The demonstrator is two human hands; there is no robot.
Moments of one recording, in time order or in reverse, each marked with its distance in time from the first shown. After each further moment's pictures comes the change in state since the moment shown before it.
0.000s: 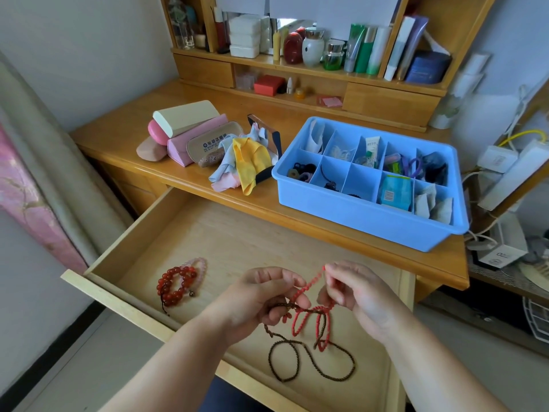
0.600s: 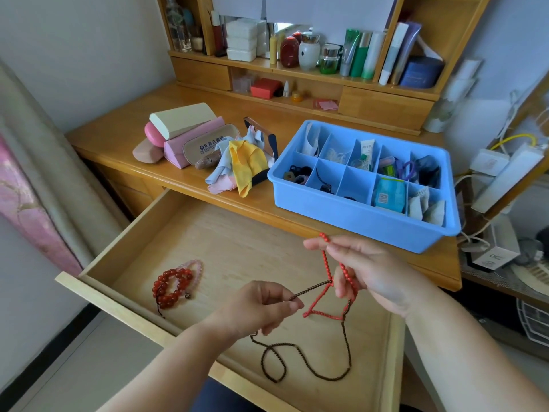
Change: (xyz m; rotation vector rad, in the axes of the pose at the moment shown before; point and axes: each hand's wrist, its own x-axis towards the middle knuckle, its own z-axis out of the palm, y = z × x) left_hand 0.009 -0.022 -0.011 0.541 0.057 0.007; right_hand -0.005 -0.051 -0.012 -0.227 -0.144 -0.051
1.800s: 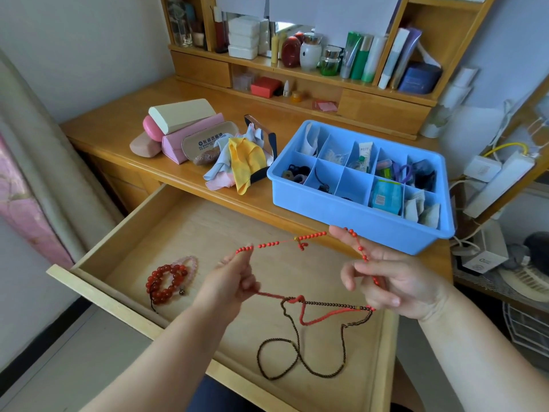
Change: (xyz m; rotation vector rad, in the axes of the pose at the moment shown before) left_hand 0.022 0.002 -0.013 -0.843 0.537 -0.068; right_hand -0.002 0.033 -0.051 0.506 -0.395 0.093
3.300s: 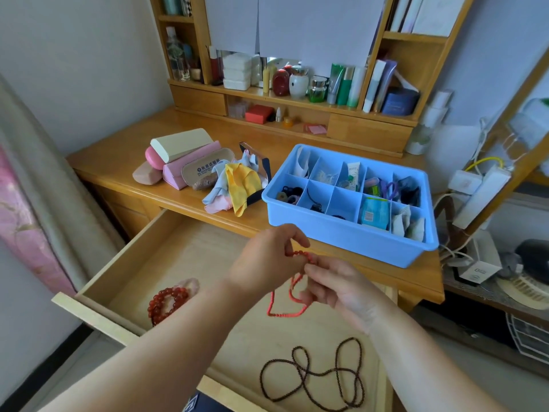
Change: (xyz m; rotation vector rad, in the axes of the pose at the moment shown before) left_hand -0.023 0.060 0.072 1.178 -0.285 0.685; right_hand 0.045 0.019 0.051 -0.148 0.431 -0.203
